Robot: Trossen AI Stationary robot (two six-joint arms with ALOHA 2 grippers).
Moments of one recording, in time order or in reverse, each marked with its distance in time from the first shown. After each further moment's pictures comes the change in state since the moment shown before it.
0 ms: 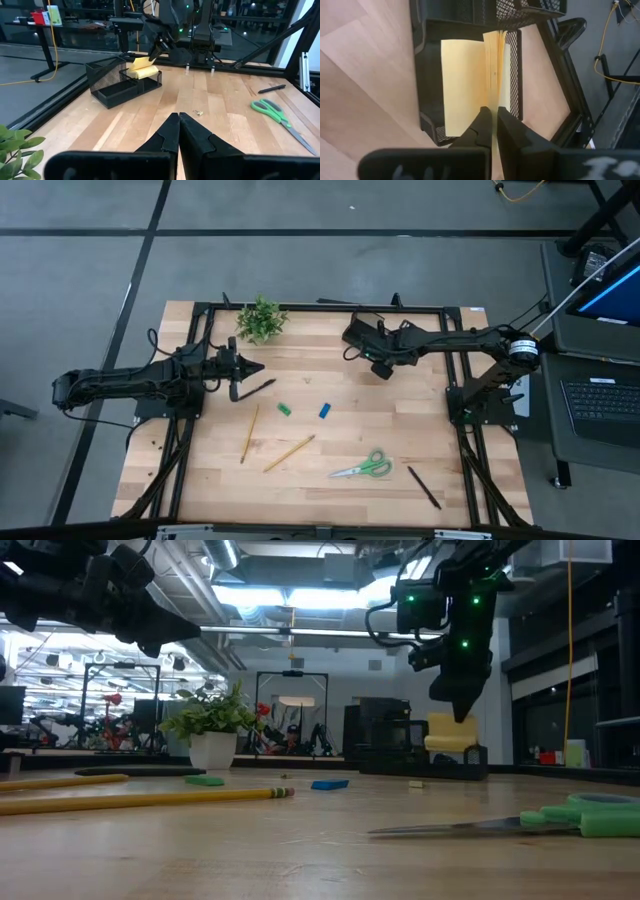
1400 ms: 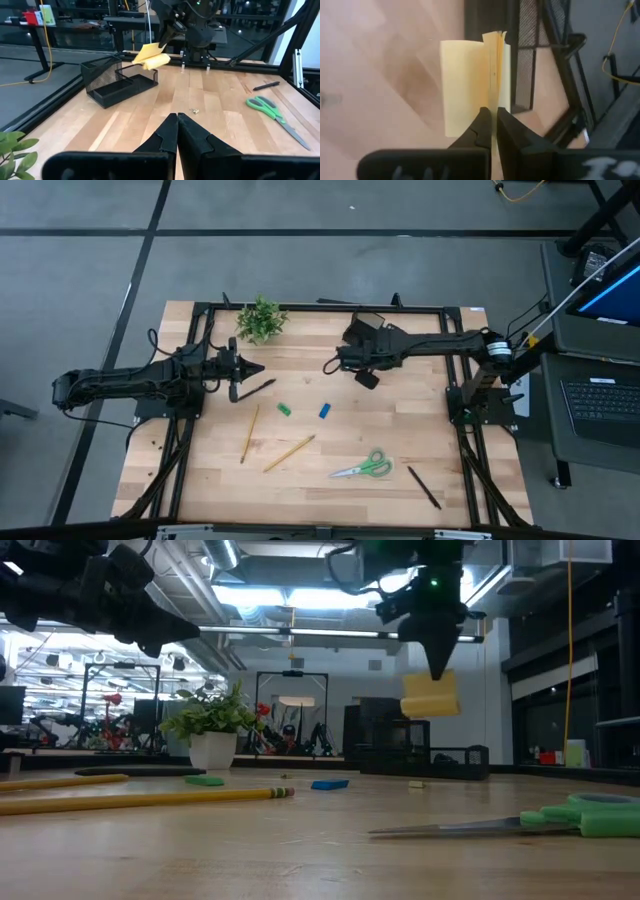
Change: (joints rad) left arm 0.000 0.000 0.000 -0.007 0.019 0.009; right arm 0.185 0.165 0.441 -0.394 -0.068 0.185
